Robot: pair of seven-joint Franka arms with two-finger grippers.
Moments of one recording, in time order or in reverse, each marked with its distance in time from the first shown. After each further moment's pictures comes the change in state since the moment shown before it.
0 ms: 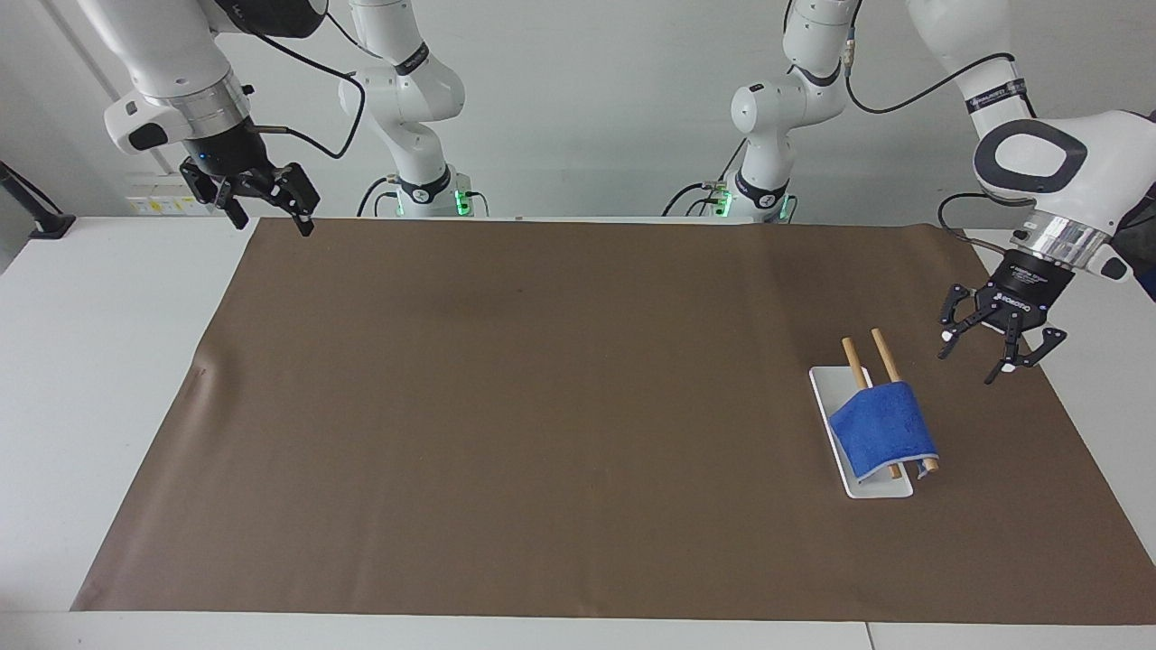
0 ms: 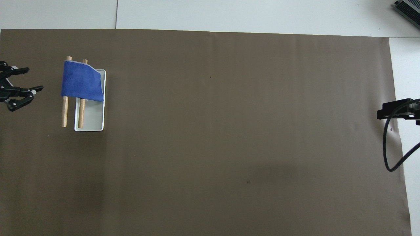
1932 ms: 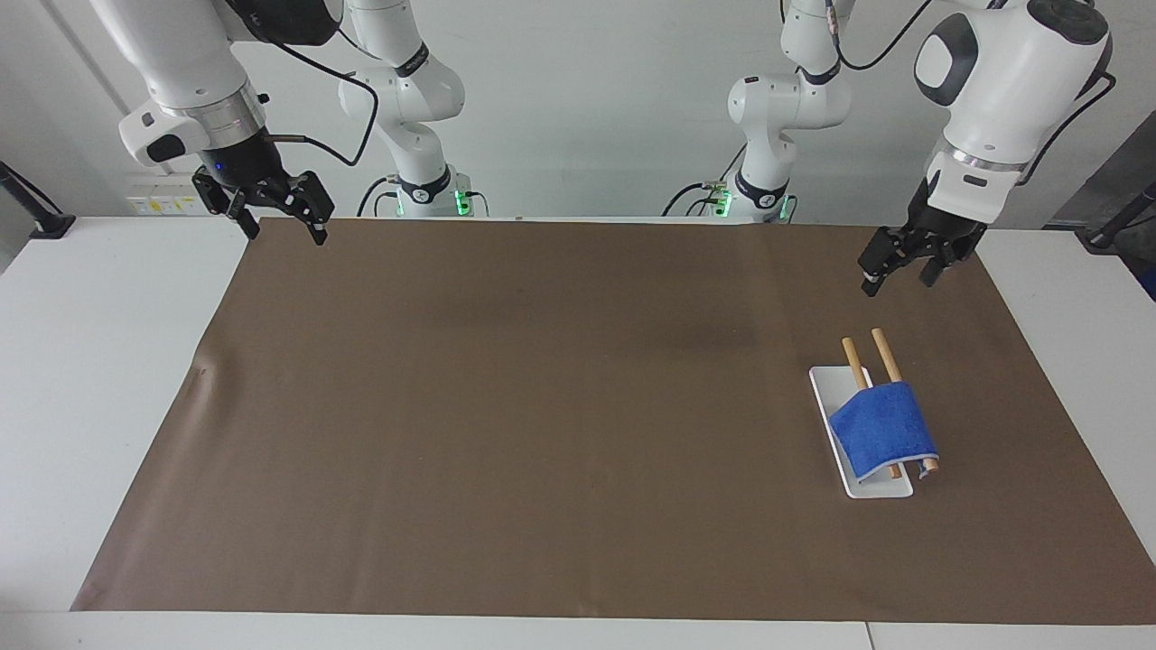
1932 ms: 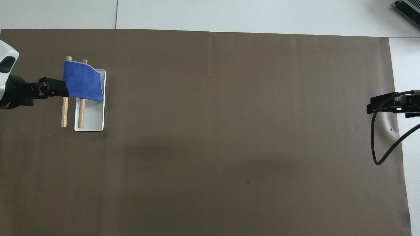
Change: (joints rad) left arm -0.303 -0.084 0.019 0.242 0.608 -0.512 1.207; right arm 0.008 0.052 0.035 0.048 0.000 -0.003 0.000
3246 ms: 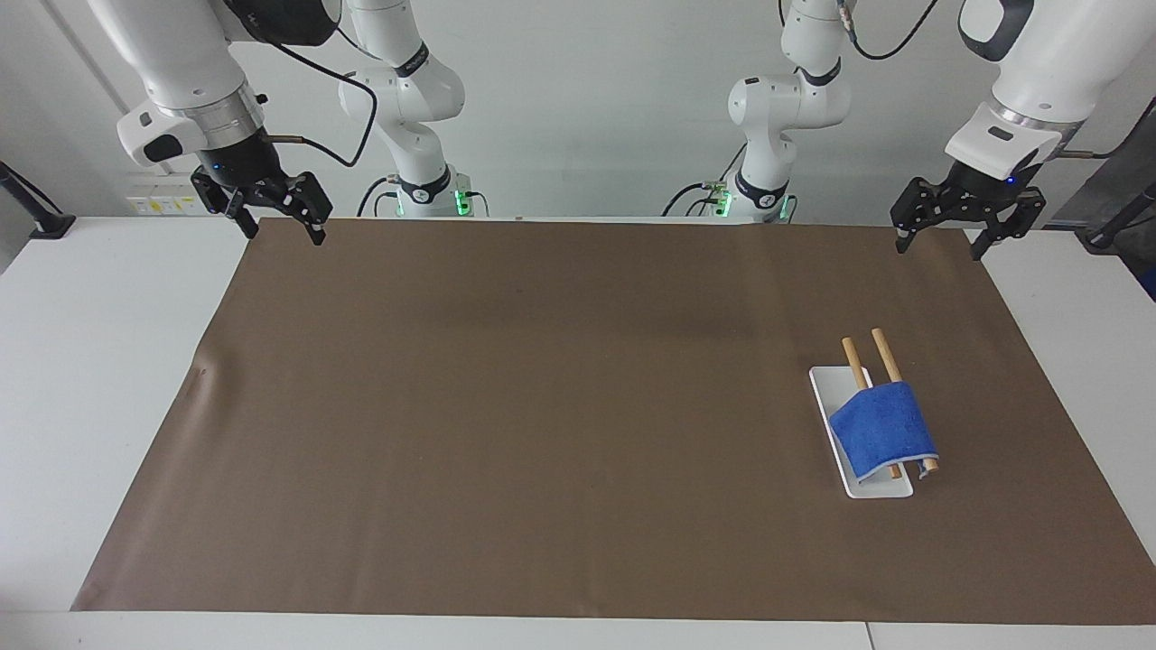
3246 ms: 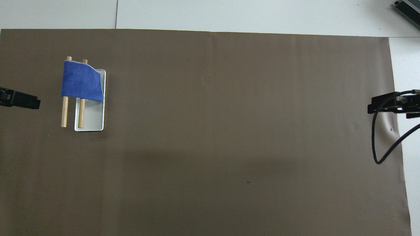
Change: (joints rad) left arm 0.039 0.028 0.003 0.153 0.051 -0.193 0.425; right arm -0.002 0.000 -0.004 0.000 0.000 -0.003 0.013
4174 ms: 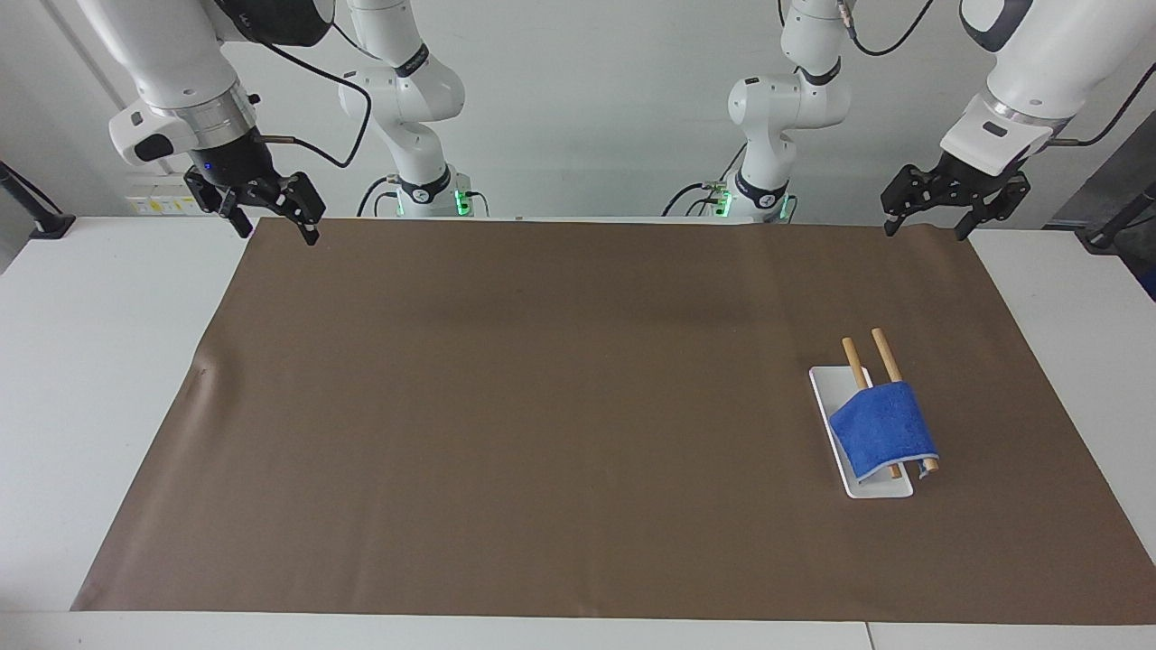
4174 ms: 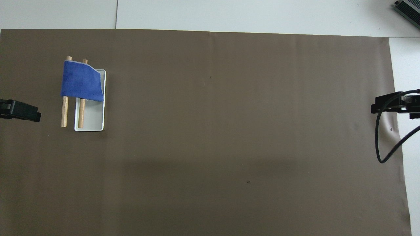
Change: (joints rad) left arm 0.000 -0.013 -0.005 0.016 -0.014 -0.136 -0.080; right arm -0.006 0.000 -0.009 0.000 0.000 0.000 0.000
